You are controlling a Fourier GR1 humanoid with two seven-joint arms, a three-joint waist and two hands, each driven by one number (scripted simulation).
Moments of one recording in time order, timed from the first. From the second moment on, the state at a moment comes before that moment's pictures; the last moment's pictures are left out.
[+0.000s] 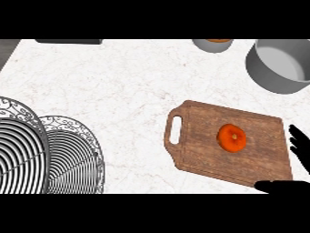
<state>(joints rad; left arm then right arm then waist) 0.17 0.60 -0.16 -1.48 0.26 0.33 0.09 0.23 -0.55 0.12 -1.93 -0.10 -0.21 0.66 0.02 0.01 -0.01</state>
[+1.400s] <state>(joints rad) 0.19 0.58 -0.15 -1.47 0.20 0.30 0.10 -0.09 -0.44 0.24 -1.59 0.00 -0.13 0.82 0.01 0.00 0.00</state>
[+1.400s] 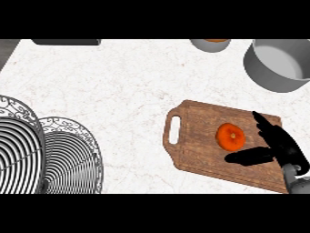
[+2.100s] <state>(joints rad) 0.20 0.56 -0.13 -1.48 0.19 0.28 0.10 -0.14 -0.40 0.25 -1.47 0.07 -0.11 0.71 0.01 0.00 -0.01</state>
